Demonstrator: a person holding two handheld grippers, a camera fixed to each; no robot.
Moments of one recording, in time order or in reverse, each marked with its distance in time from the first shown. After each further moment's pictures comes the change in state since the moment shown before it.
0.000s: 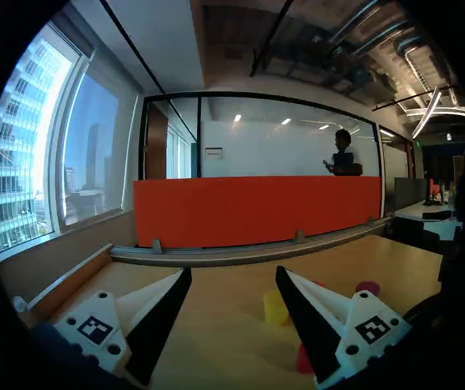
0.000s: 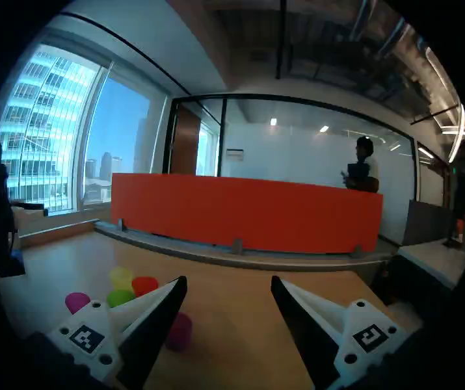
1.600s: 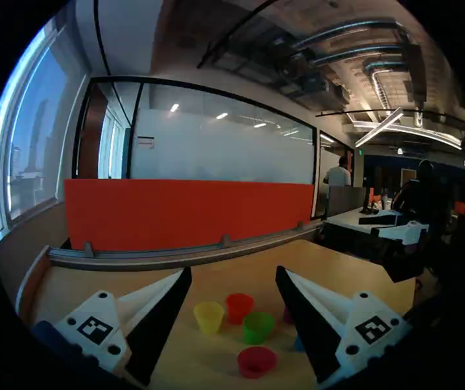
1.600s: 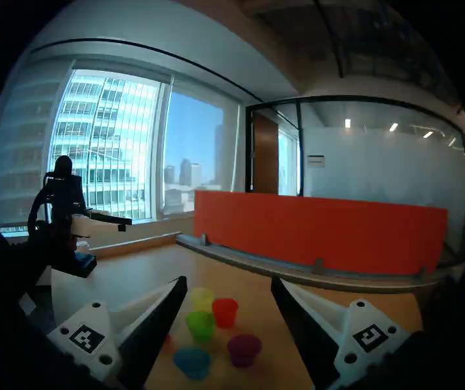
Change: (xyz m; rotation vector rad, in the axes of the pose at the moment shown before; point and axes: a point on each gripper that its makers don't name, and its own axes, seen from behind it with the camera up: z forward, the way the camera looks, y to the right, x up) left arm 0.052 0.075 -0.001 -0.408 -0.060 -0.059; right arm 0.074 -0.084 -0.027 0.475 0.016 0.014
